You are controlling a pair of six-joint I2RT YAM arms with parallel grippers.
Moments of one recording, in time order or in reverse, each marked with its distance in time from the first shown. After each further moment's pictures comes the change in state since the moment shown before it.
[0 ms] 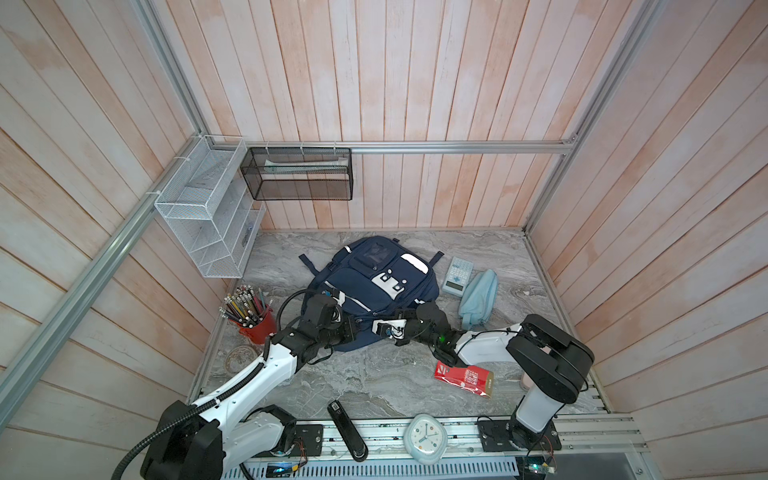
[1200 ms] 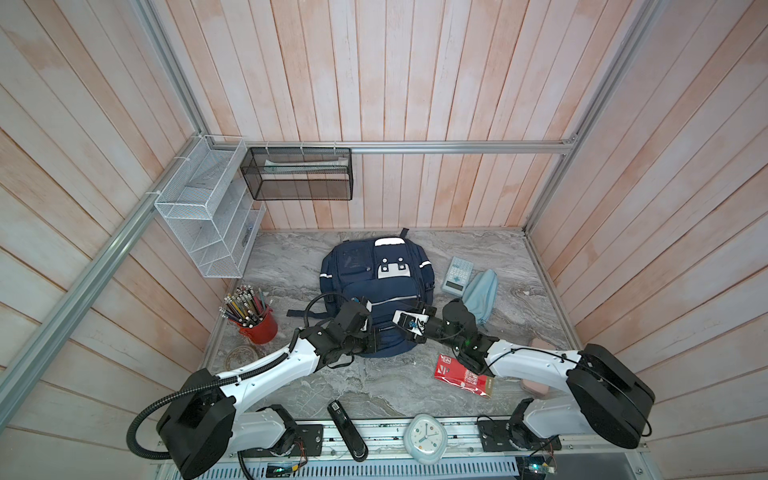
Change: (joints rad) left arm -0.298 0.153 0.082 0.005 -0.111 -0.077; right arm -0.004 -0.301 -0.122 -0.124 0.051 0.151
